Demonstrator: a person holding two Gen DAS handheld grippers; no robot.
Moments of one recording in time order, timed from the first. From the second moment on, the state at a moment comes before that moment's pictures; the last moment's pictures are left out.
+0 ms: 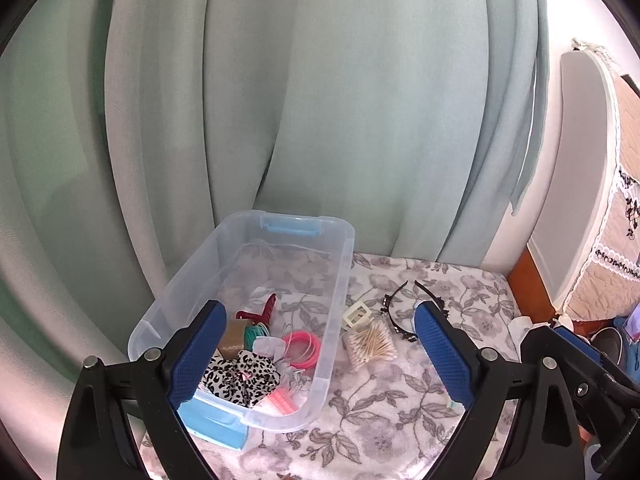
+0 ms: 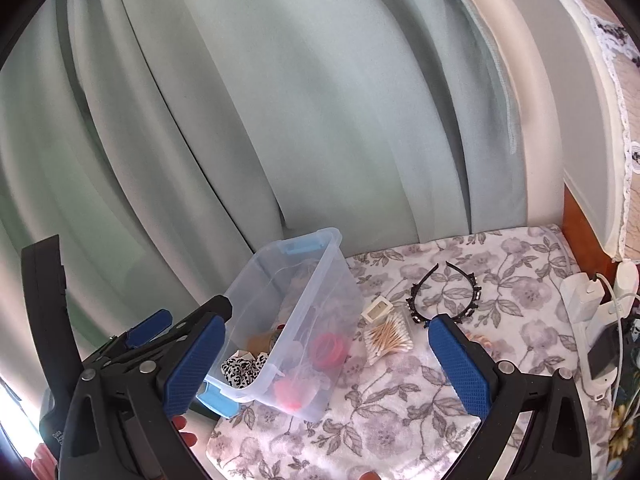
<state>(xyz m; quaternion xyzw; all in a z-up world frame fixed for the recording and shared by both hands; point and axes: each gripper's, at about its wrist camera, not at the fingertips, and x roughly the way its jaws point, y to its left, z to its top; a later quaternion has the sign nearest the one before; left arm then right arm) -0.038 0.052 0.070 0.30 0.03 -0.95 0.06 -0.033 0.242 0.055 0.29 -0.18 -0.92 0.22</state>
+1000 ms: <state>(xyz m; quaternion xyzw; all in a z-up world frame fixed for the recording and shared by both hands) -0.125 0.127 -0.012 0.38 0.00 -0.92 -0.02 -0.087 0.325 -0.024 0.32 -0.22 -0.91 0.15</state>
